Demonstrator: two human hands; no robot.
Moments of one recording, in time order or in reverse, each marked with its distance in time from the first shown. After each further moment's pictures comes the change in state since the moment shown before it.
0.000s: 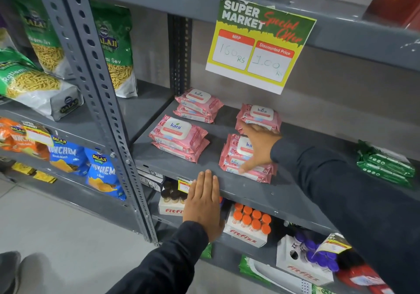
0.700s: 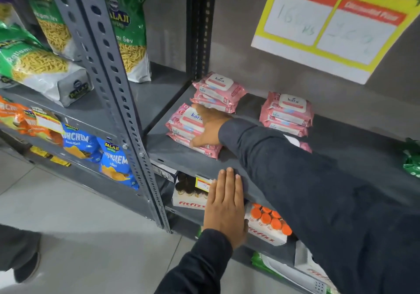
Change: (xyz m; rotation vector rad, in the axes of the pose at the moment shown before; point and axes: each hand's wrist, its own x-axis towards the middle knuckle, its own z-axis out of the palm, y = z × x) left_hand 0.004 0.001 0.031 -0.101 0.089 -0.008; right_hand 0.101 -0.139 -0.006 0.165 0.027 -0.221
